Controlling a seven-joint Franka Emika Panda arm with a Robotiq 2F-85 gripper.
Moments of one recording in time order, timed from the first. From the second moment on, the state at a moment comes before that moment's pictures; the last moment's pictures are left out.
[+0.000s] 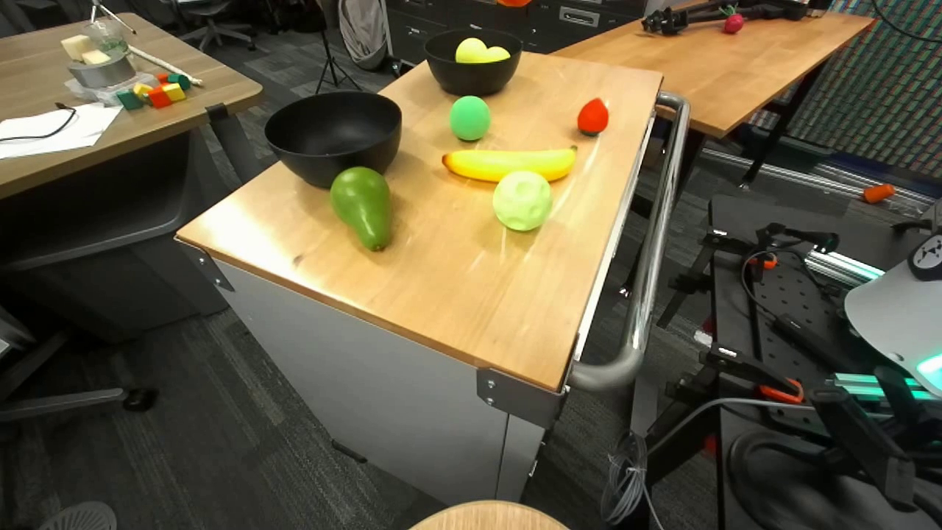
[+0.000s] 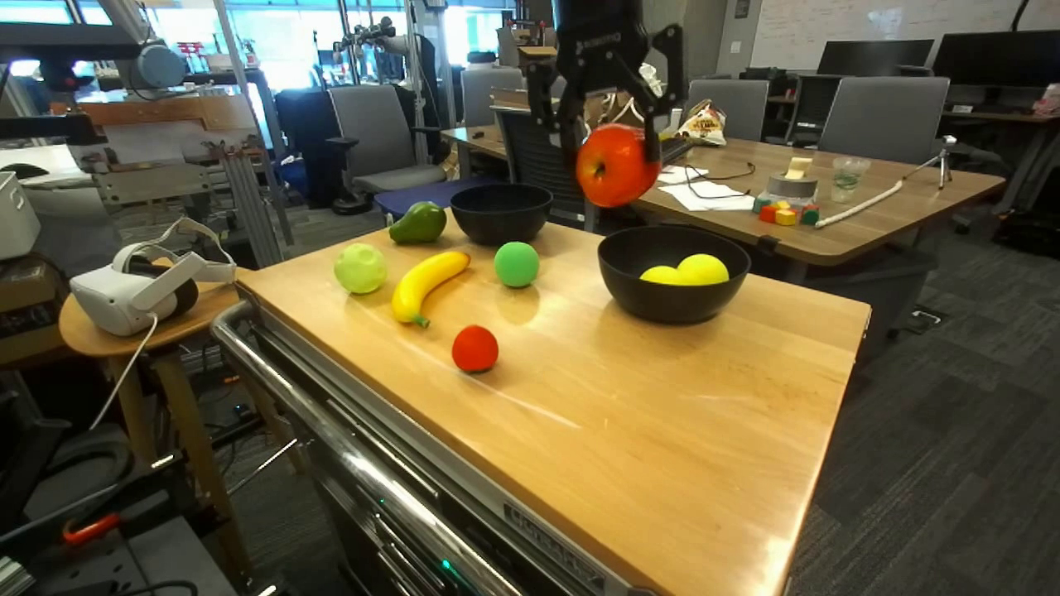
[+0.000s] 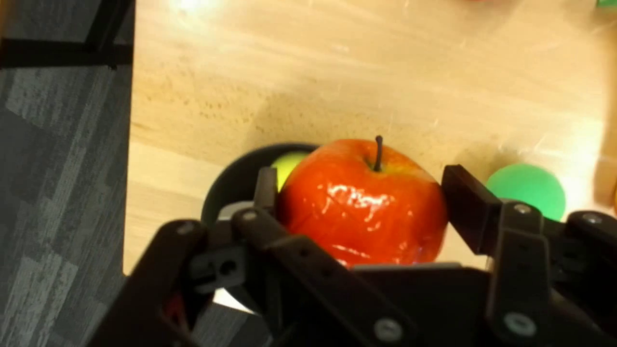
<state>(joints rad) -0.15 0.17 -0.07 -1.78 -0.26 1.91 -0.32</state>
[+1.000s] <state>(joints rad) -0.15 0.00 -0.15 -2.24 -0.37 2.04 -0.32</state>
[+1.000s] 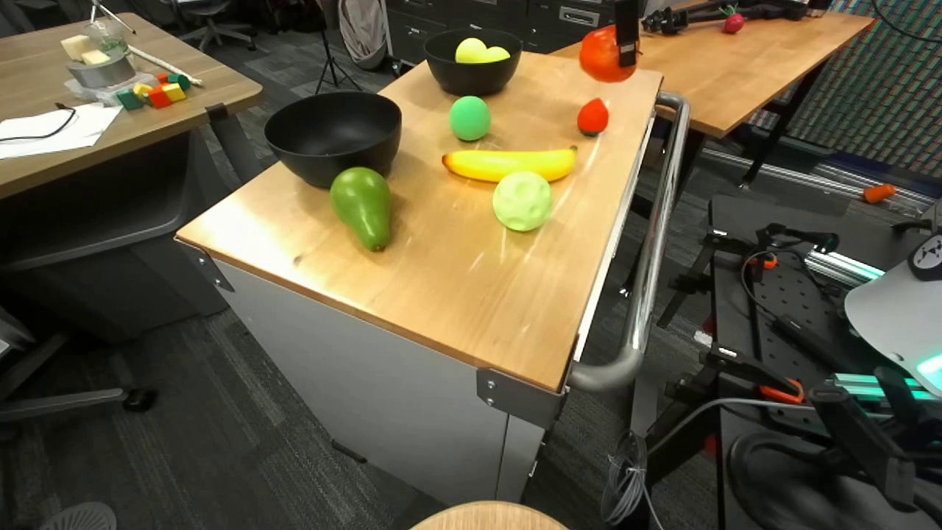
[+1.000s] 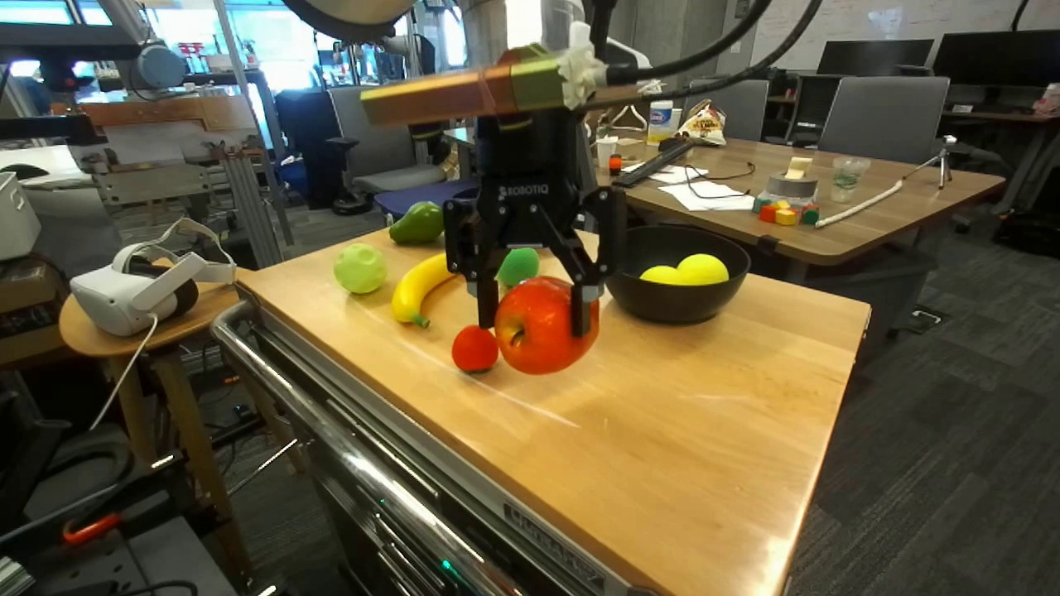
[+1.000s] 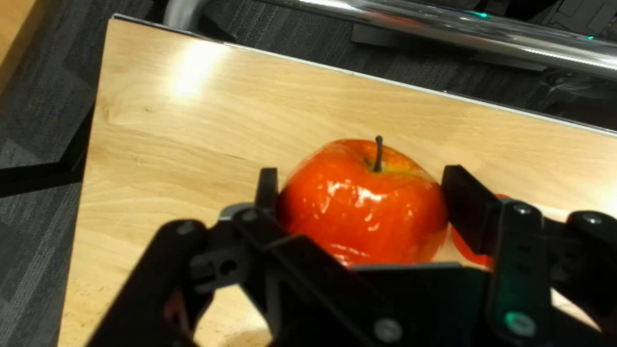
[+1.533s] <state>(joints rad) -0.15 0.08 -0.15 -2.24 -0.38 2.08 -0.31</state>
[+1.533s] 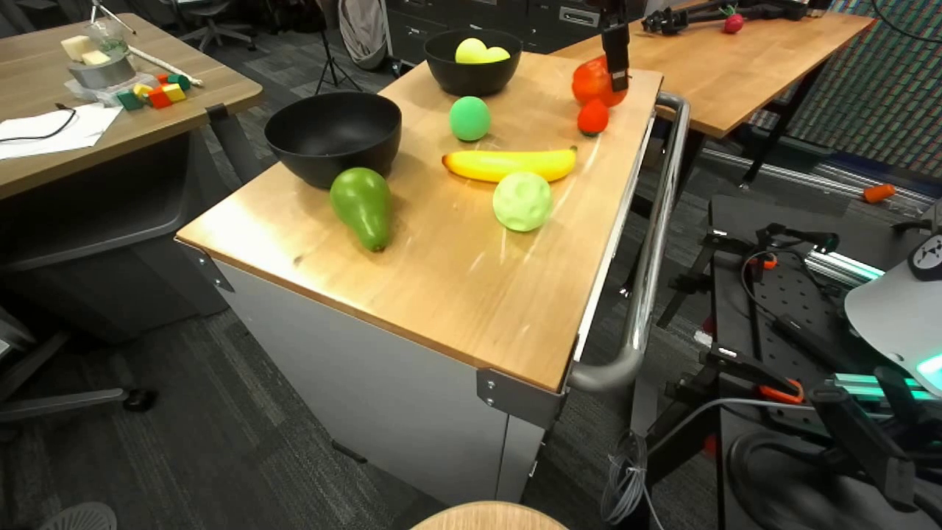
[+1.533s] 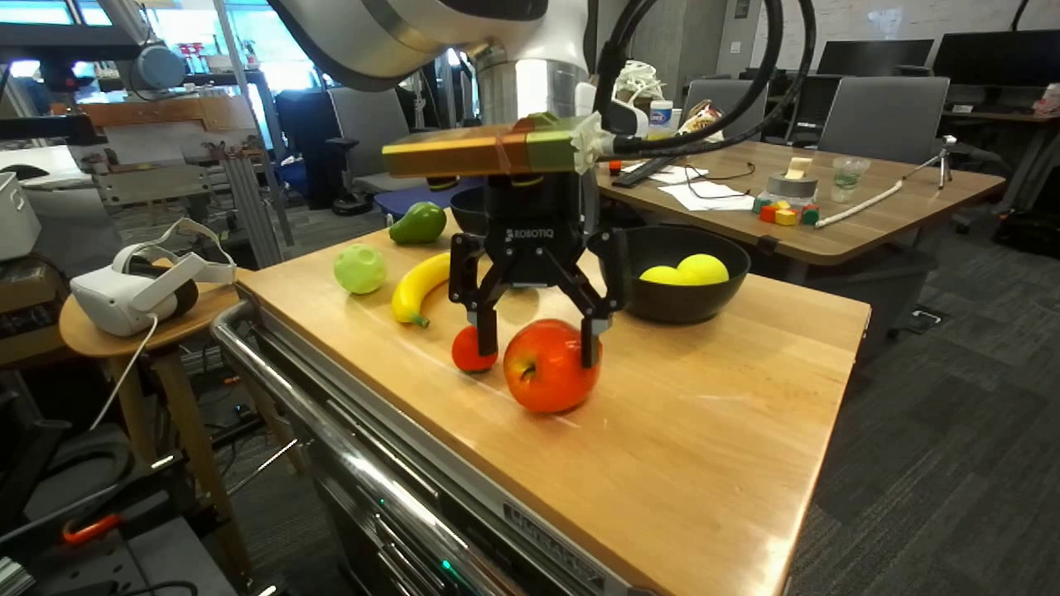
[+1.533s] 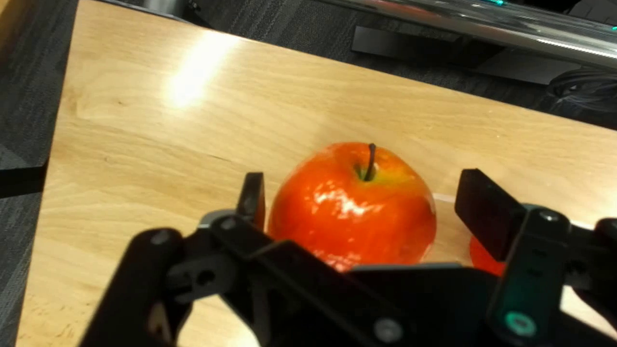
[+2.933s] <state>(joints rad) -0.12 0.02 -0.10 -2.04 -0.40 2.19 -0.05</state>
